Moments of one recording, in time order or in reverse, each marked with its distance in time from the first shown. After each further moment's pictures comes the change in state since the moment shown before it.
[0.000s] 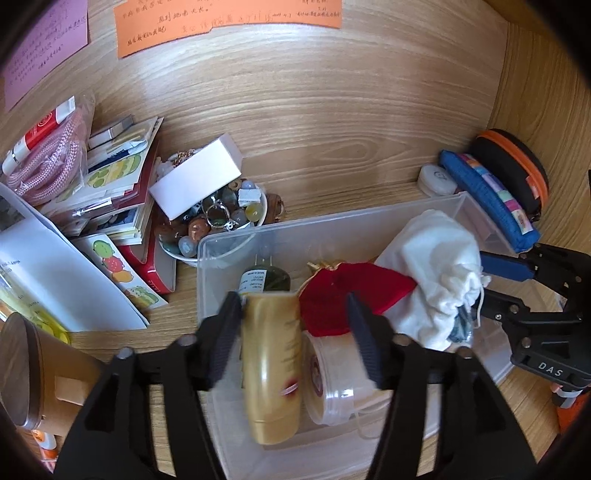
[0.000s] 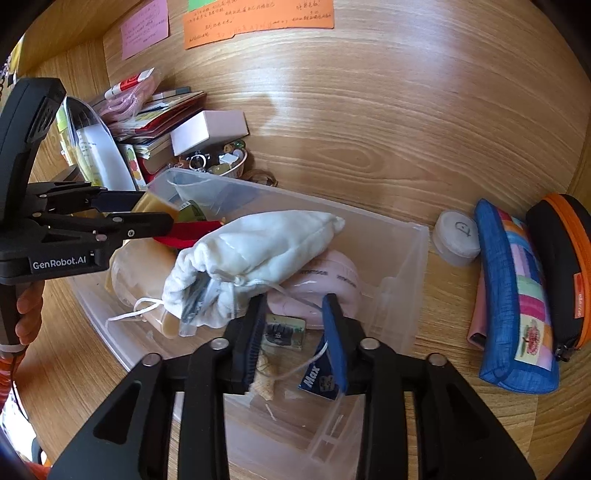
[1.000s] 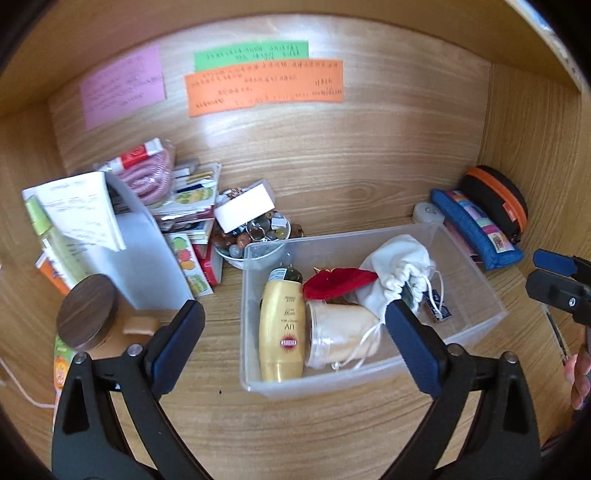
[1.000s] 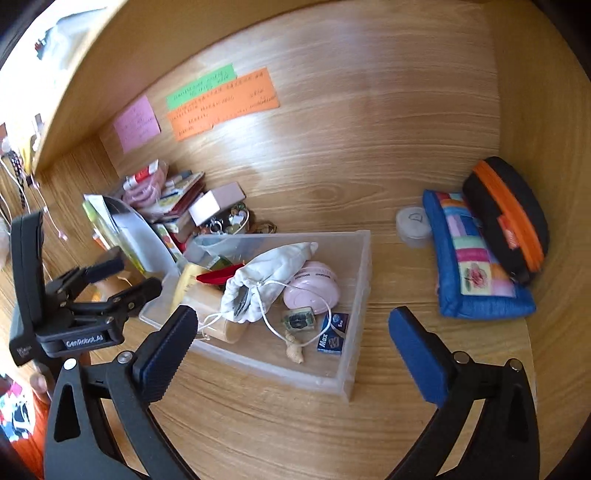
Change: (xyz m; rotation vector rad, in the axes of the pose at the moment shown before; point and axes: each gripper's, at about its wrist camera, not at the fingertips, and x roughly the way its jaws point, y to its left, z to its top) left arm -0.101 -0.018 -0.039 -0.054 -0.183 0.130; right arm -0.110 -0.017 -0.023 0.286 -0.149 0.058
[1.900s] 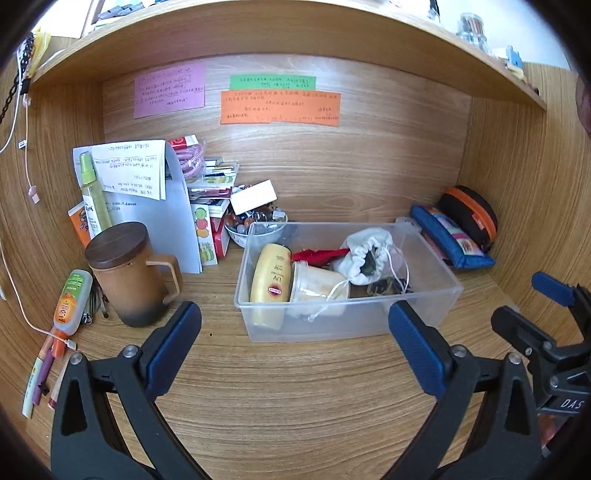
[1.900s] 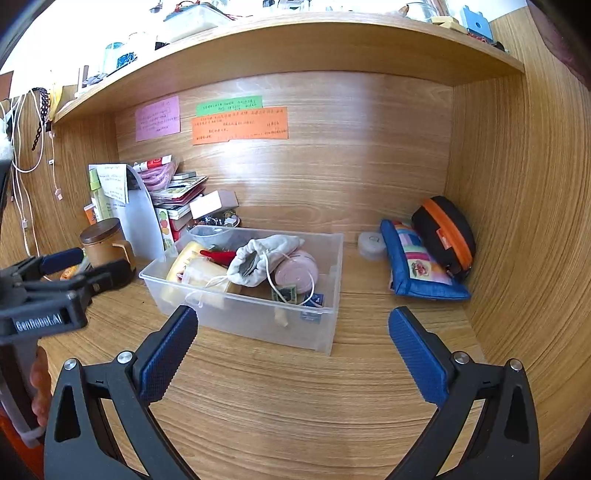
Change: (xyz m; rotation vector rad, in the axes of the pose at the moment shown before) left arm -0.061 -0.010 -0.064 -0.089 -0.120 -0.010; right arm -0.061 0.062 -0.075 -0.164 -0.175 -0.221
